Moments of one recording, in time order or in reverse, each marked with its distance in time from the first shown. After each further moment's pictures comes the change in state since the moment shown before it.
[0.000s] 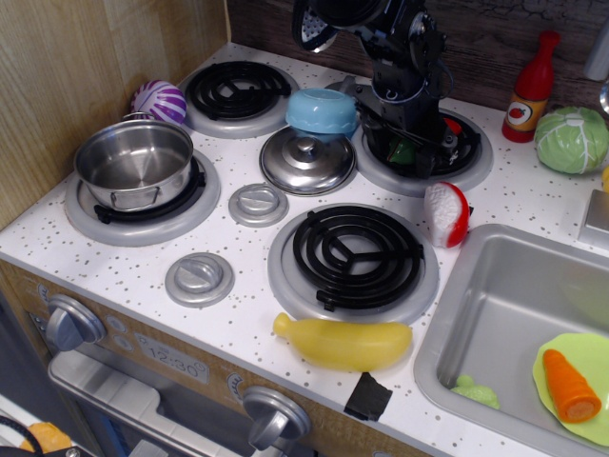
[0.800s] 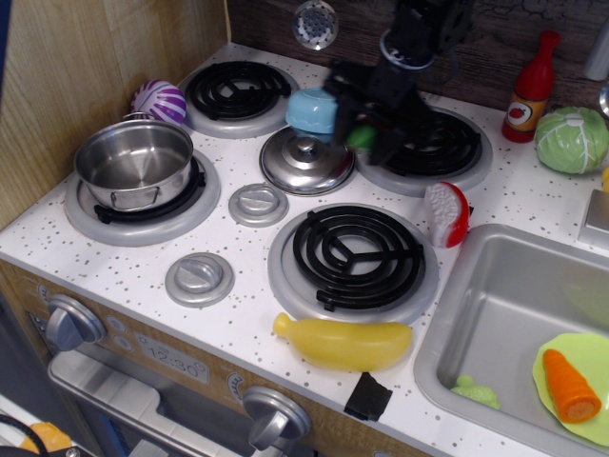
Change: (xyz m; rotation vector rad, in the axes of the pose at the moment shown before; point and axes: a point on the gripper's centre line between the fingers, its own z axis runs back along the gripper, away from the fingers) arm -0.032 0.030 0.044 0.338 0.393 0.237
